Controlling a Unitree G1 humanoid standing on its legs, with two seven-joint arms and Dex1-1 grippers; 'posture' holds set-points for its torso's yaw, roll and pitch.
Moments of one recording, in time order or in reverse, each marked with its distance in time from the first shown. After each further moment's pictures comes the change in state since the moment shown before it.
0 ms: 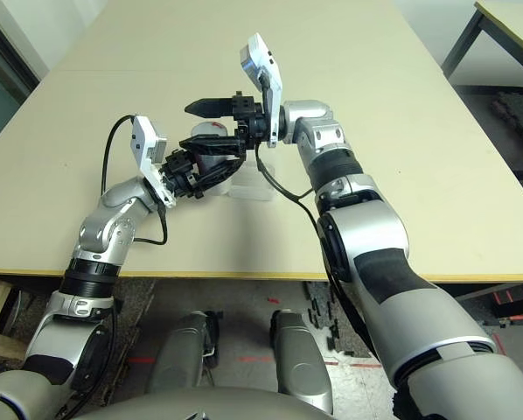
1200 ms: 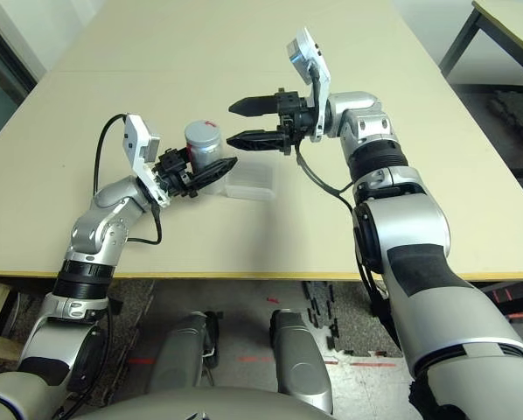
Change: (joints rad) left arm 0.007 0.021 0.020 -0.006 -0.001 0.005 0.004; right arm 0.008 -0.155 0.020 -0.042 0.007 0.081 0.151
